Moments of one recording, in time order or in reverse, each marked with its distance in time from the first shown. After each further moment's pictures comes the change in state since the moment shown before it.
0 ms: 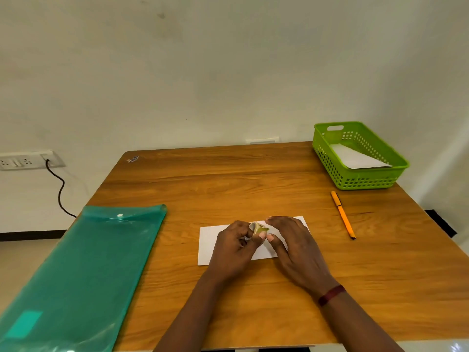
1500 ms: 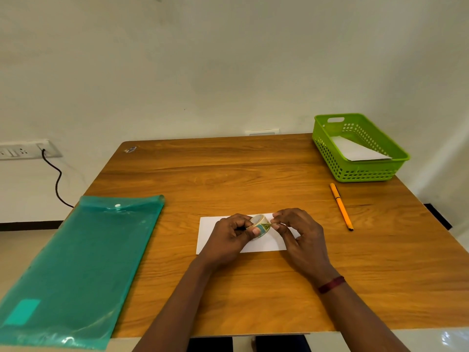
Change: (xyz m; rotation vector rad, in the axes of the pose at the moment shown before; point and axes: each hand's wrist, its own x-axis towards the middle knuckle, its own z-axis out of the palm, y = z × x) left_hand 0.005 -0.001 -0.013 -0.119 -0.201 -0.154; right_hand 0.000 0.012 0.001 0.266 0.253 -0.034
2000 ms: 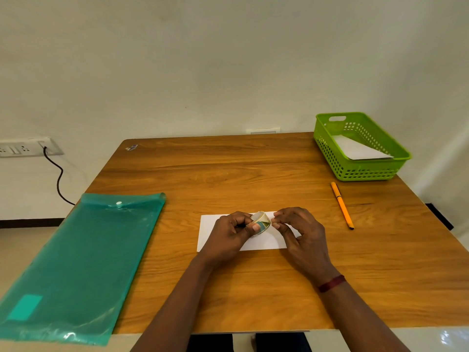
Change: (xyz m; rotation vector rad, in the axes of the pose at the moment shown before) left_hand 0.001 -0.003 0.002 -0.059 0.026 -0.036; right_hand -0.001 -0.004 -0.001 -0.056 0.035 -0.055
